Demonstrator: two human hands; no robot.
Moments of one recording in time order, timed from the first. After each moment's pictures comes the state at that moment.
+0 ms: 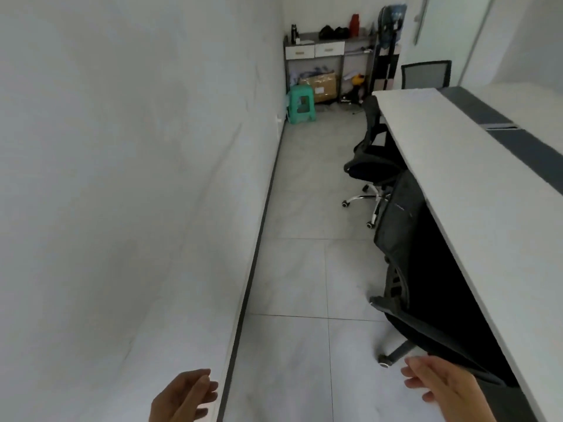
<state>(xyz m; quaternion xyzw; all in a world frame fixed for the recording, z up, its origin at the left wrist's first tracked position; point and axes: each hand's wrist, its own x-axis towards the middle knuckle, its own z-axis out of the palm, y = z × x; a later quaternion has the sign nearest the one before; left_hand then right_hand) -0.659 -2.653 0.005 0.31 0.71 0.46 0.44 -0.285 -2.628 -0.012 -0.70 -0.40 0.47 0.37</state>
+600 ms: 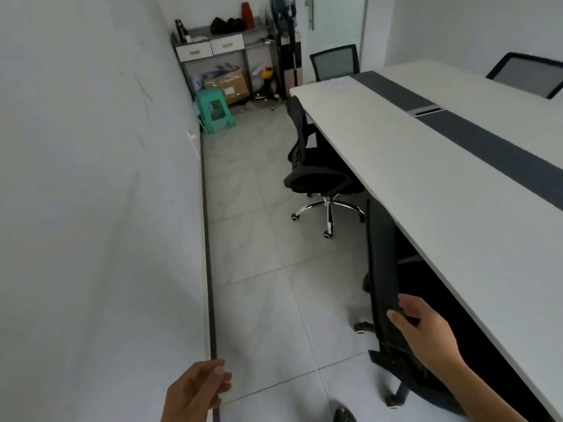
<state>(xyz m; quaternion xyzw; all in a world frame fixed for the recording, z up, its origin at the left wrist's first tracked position) -0.607 -2.244 0.015 0.46 0.65 0.32 0.52 -0.249 -2.285 -0.036 -0.84 -0.36 0.27 0.32</state>
